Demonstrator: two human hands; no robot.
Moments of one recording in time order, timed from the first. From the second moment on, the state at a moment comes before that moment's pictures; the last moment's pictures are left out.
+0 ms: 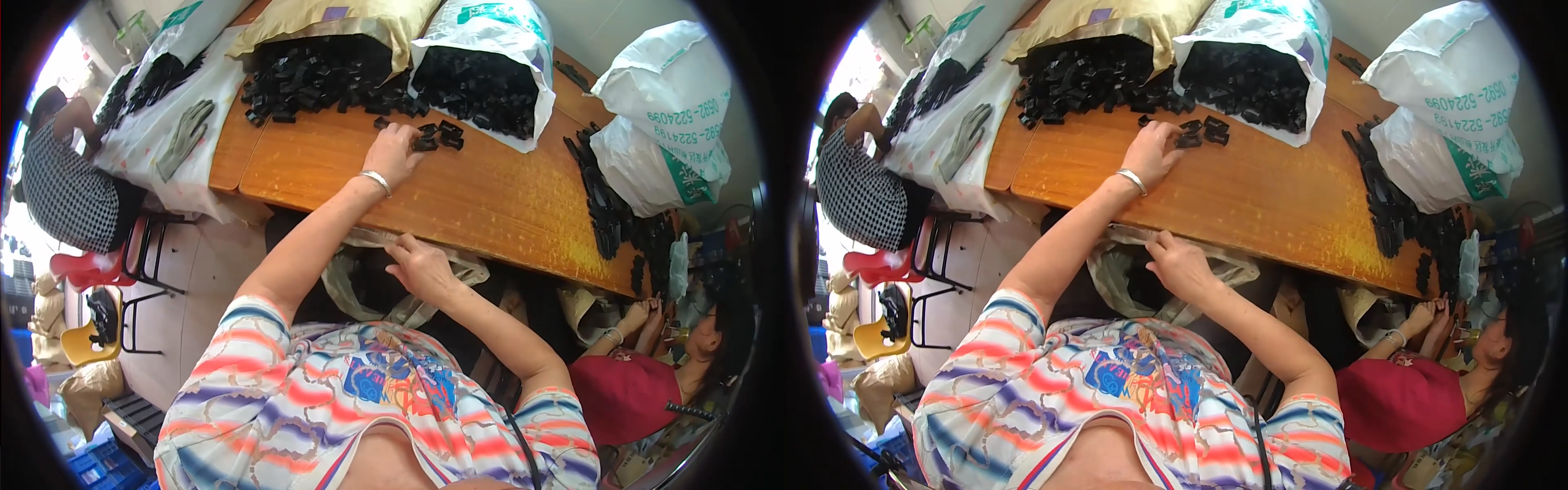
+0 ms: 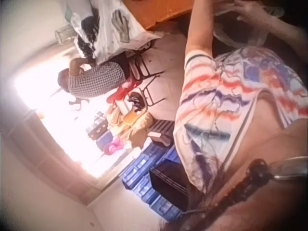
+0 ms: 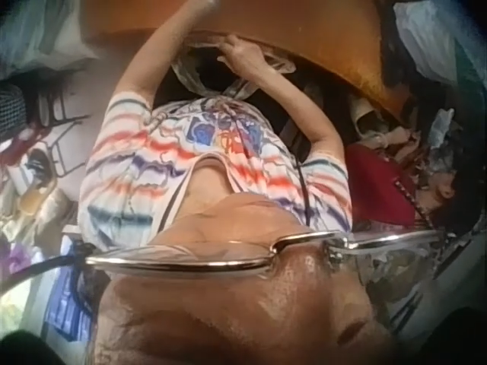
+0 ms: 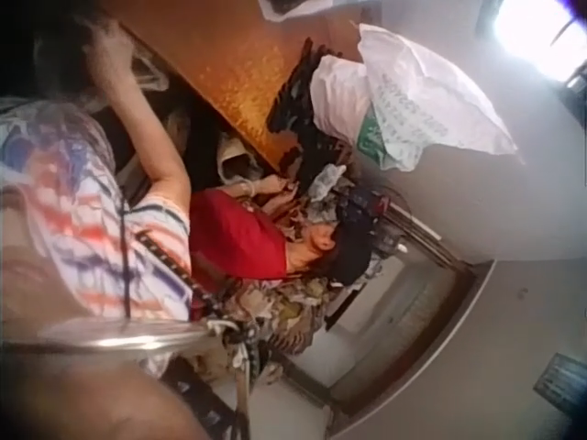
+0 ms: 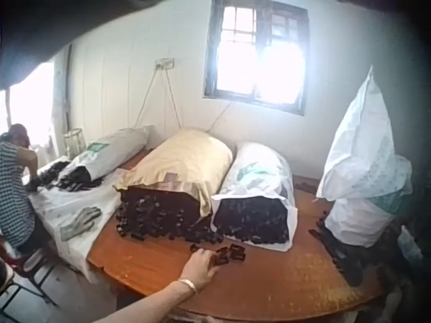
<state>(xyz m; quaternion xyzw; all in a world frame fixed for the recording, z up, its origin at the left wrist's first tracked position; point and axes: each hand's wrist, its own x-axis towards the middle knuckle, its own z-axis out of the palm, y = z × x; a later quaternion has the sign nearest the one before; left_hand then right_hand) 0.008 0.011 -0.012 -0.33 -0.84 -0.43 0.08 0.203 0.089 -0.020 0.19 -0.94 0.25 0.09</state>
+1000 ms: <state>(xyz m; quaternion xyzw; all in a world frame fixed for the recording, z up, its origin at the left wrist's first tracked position) 0.016 -0.012 -0.016 -0.54 -0.73 -0.40 0.13 0.050 0.259 0.002 -0.16 -0.94 0.29 0.12</state>
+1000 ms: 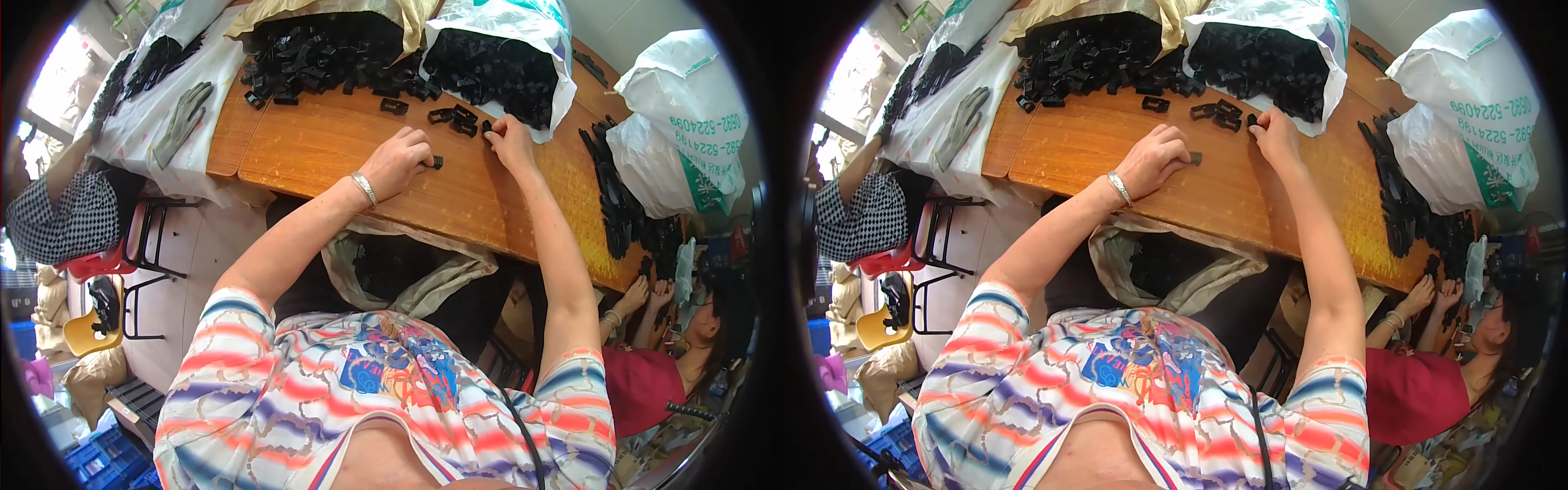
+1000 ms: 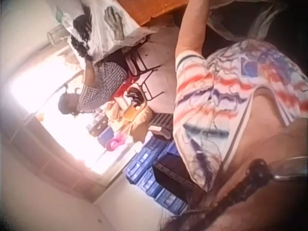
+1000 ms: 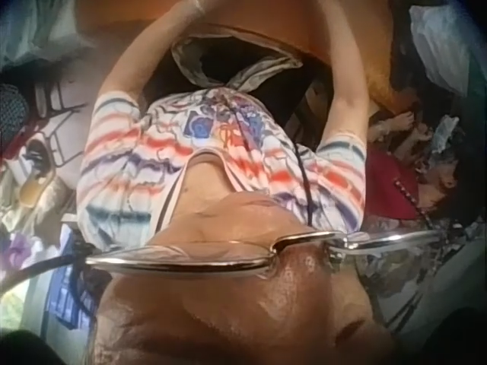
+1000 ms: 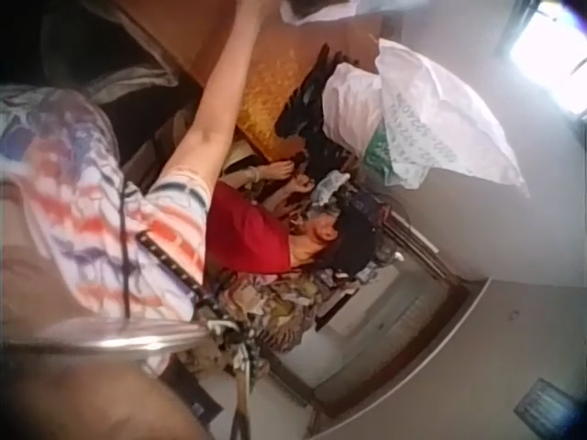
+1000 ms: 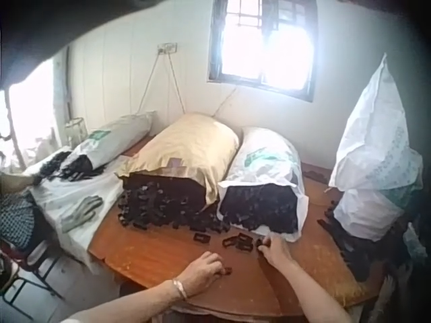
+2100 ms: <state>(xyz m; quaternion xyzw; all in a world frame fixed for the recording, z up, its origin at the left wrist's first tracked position) 0.038 -0.022 -0.020 -0.44 -0.81 -0.38 0.08 0.113 0.153 0.016 0.08 -0.93 0.32 0.17</state>
